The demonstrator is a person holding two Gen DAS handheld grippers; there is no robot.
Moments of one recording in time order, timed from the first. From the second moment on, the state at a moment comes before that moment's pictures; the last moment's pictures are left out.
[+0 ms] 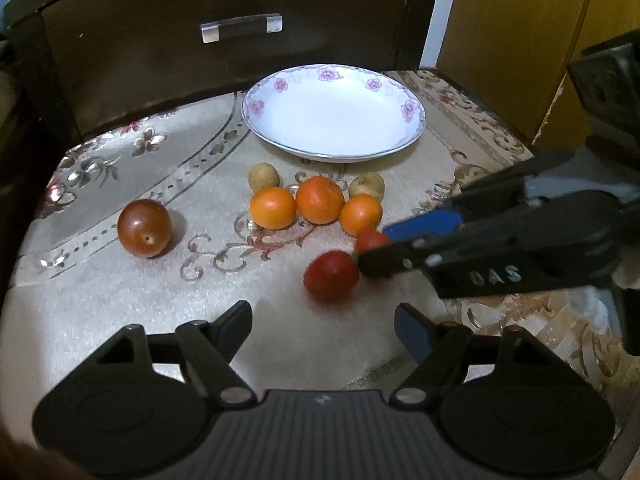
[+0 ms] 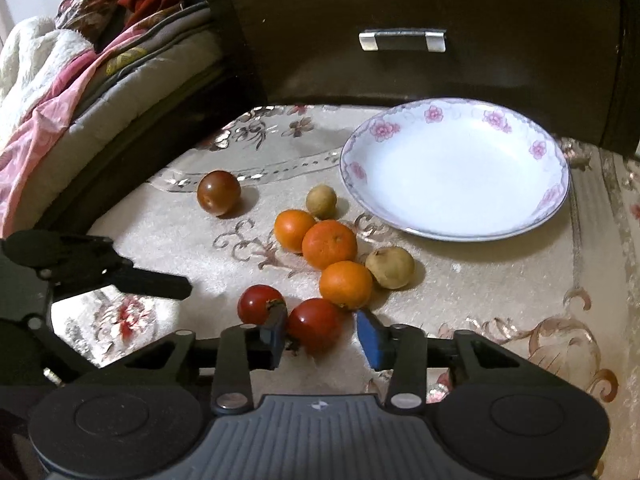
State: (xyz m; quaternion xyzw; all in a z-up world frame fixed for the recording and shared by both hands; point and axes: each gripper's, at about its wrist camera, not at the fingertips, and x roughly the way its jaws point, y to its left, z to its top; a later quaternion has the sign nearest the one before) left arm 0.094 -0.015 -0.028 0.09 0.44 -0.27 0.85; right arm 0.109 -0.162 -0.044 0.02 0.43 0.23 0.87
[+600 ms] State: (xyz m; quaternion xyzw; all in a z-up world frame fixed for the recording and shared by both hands) left arm 0.101 -0.034 -0.046 0.12 0.43 -0.28 0.85; right arm 0.099 -0.195 -0.029 0.03 0.41 0.20 0.89
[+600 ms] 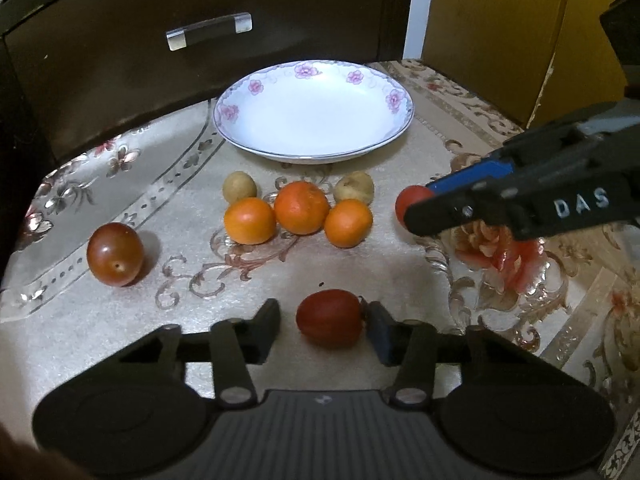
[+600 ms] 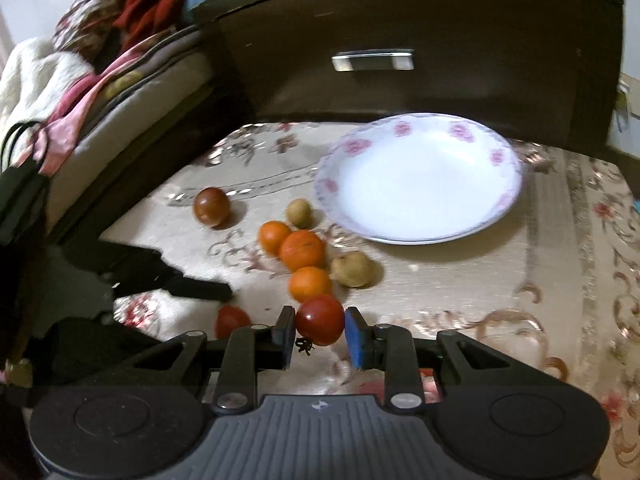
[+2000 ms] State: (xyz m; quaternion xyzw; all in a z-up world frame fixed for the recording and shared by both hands) left arm 0.207 -0.071 -0.015 0.08 0.38 -0.24 0.89; right arm 0.162 -0.219 -0.017 0.01 0.35 0.14 0.93
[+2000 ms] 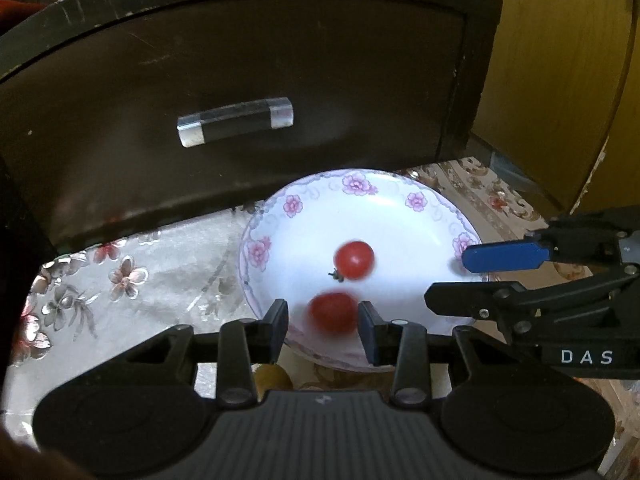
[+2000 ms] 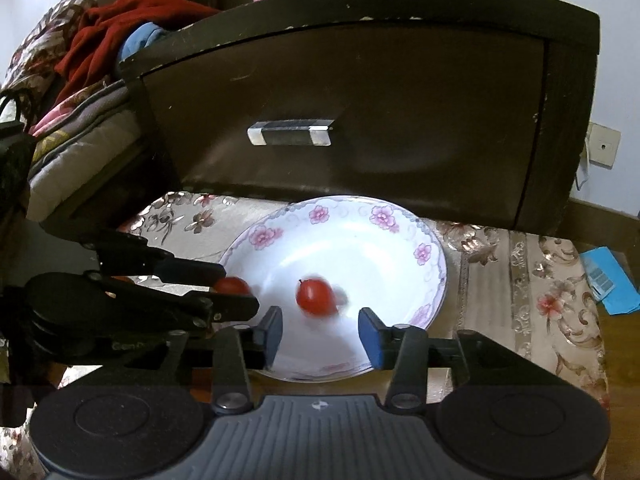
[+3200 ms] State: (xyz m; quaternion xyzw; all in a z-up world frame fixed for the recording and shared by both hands) left arm 0.130 0.015 -0.009 0.10 0.37 -0.19 0.90; right arm 0.108 -0.156 -0.038 -0.01 0.41 0.17 0.90
